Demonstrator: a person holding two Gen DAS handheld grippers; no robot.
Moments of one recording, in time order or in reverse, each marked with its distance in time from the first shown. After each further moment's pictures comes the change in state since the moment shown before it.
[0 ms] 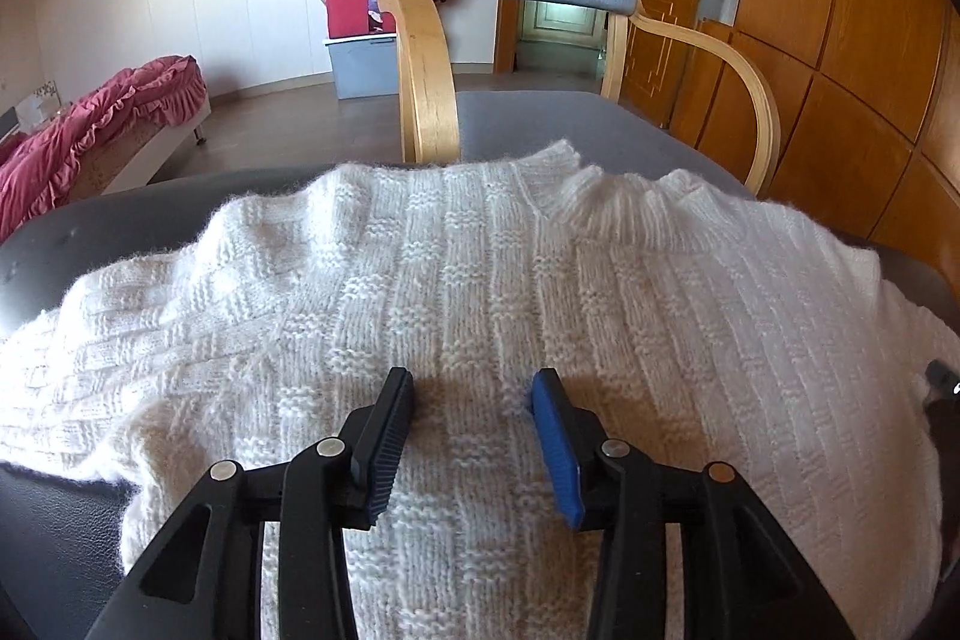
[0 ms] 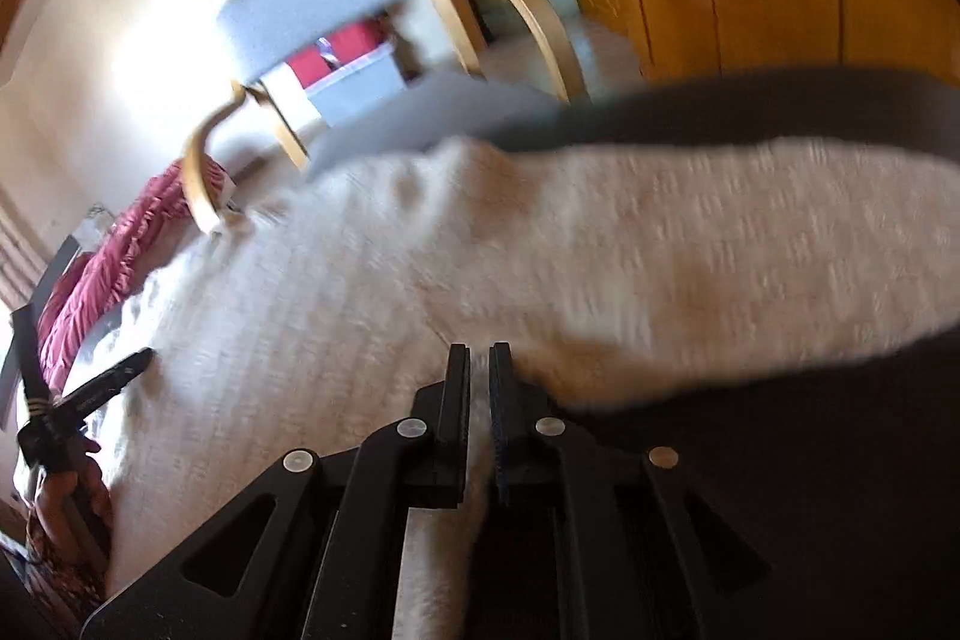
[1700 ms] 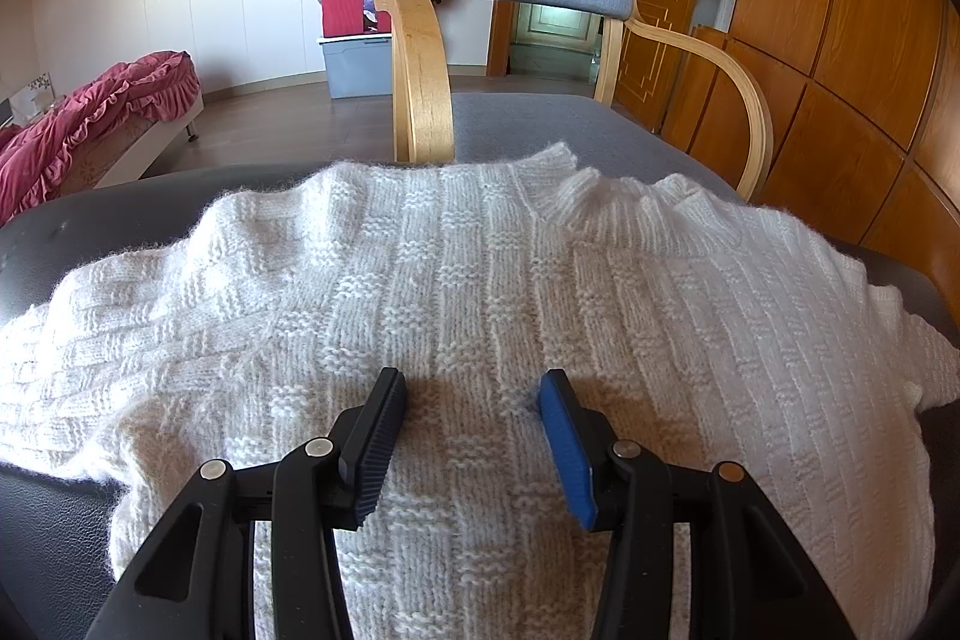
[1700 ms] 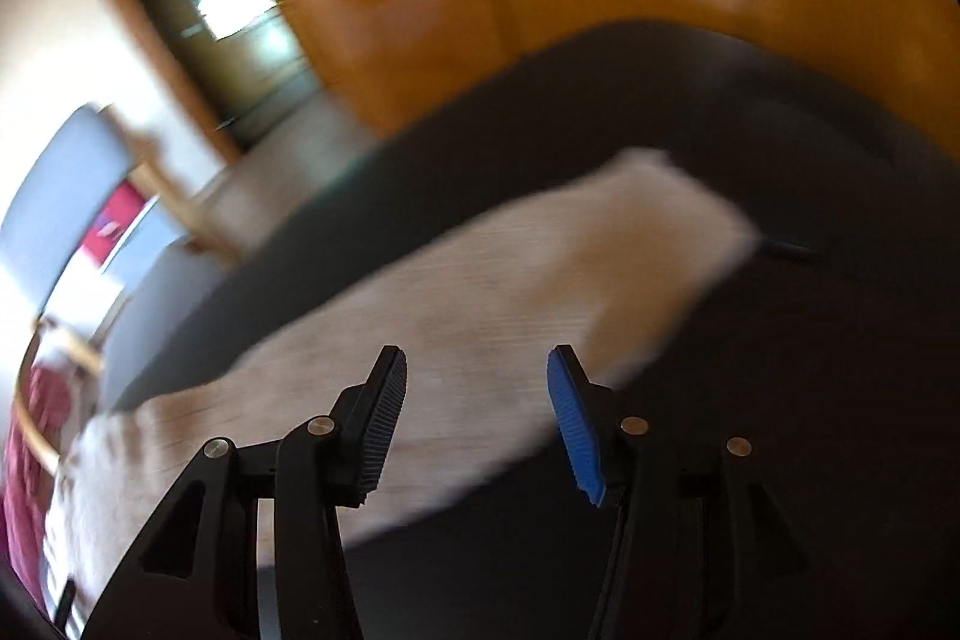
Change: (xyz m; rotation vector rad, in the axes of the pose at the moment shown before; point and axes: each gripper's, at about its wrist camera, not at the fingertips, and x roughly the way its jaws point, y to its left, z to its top) left arm 0.004 0.002 0.005 -0.024 -0.004 -0.040; right arm -0.085 -0.233 0.034 0.505 -0.104 -0.492
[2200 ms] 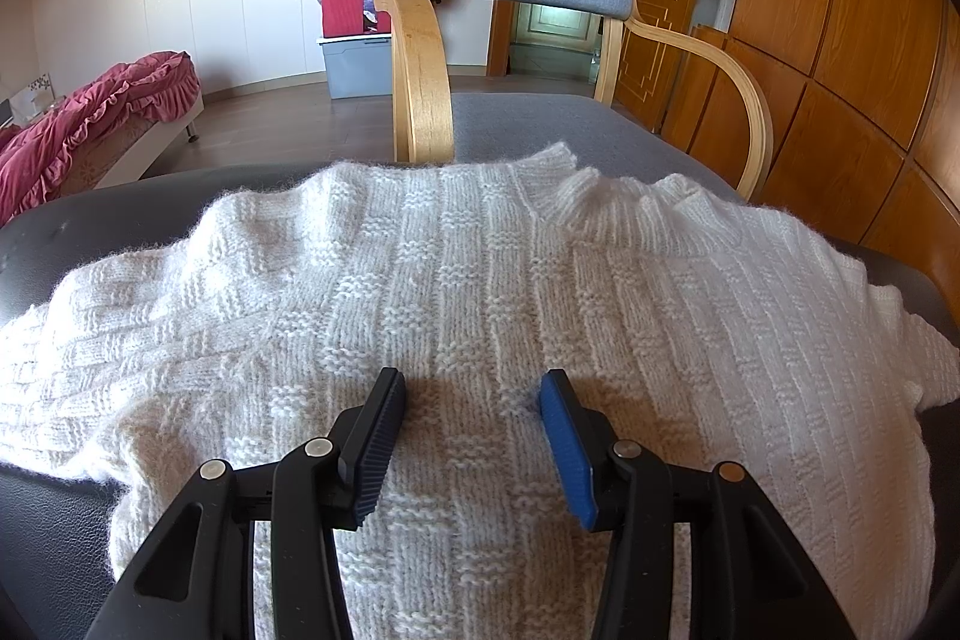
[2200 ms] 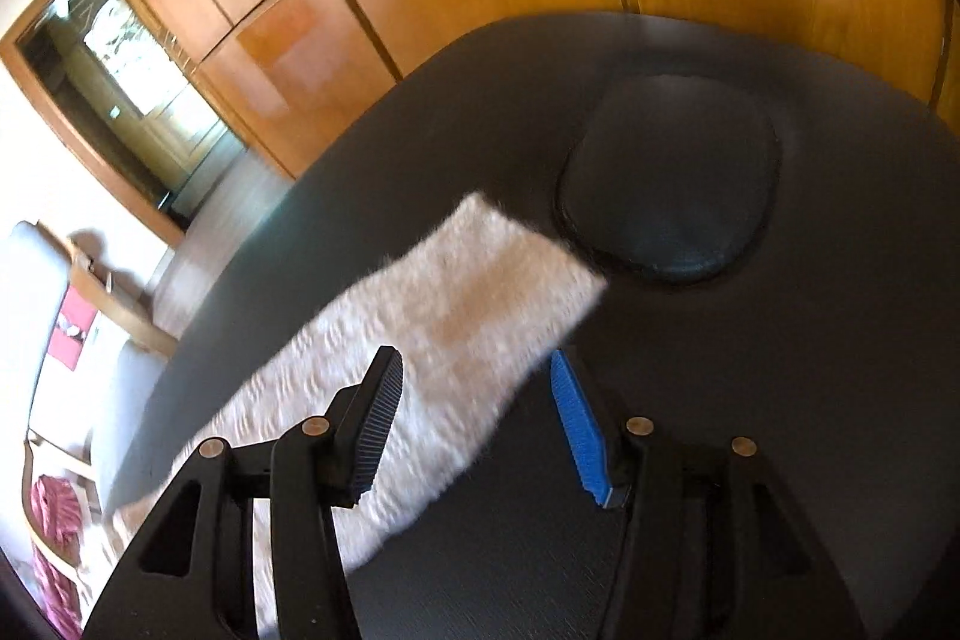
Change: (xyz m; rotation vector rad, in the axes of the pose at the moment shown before) left arm 0.000 0.000 0.000 0.002 -0.001 0.000; right arm 0.014 -0.053 0.033 0.185 -0.047 -0.050
